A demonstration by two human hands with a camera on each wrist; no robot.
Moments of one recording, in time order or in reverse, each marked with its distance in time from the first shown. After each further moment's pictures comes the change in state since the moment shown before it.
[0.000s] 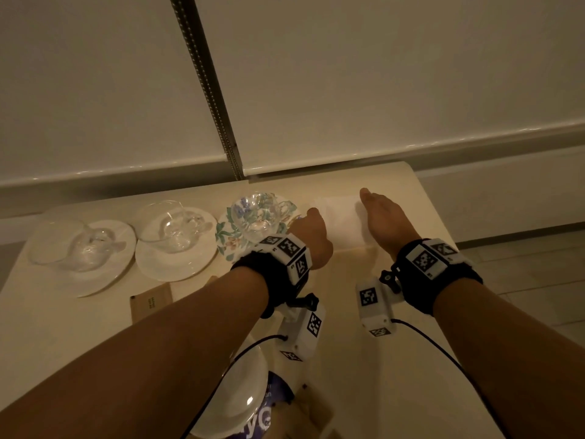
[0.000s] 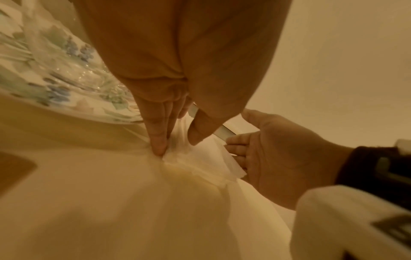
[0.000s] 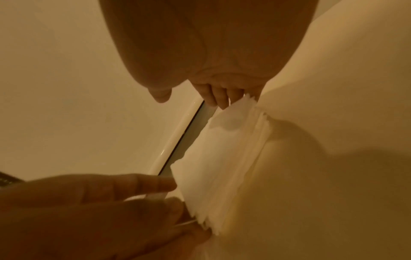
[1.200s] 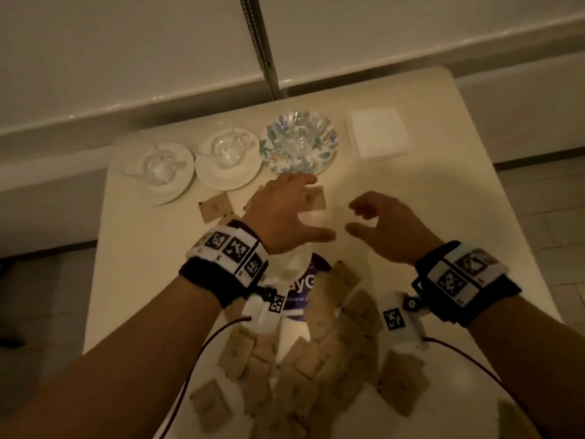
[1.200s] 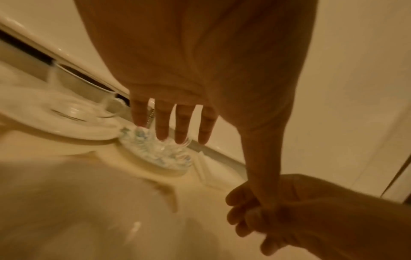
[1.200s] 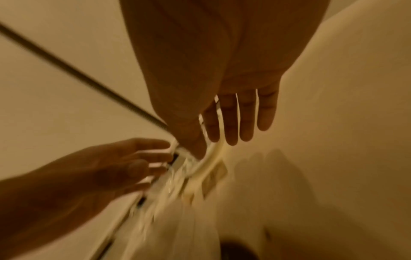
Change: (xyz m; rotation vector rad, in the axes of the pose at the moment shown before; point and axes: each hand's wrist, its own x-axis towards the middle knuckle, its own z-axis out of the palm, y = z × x) left_hand -0.150 -0.093 -0.019 0.127 0.053 0.174; right_hand -0.180 0.008 0.023 -0.402 -0.350 -0.197
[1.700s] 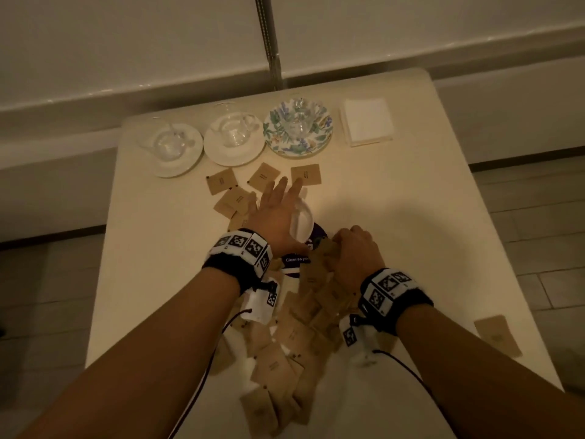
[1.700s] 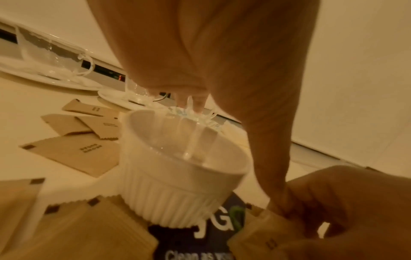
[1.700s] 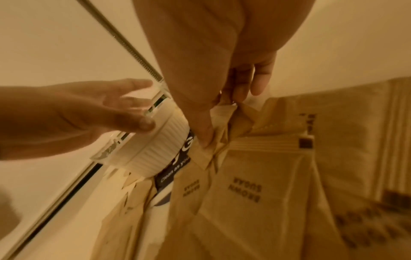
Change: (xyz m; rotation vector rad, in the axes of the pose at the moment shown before) left_hand -0.058 -0.030 0.053 0.146 -0.016 -0.012; right_hand -0.074 0.006 0.097 -0.294 0.010 0.135
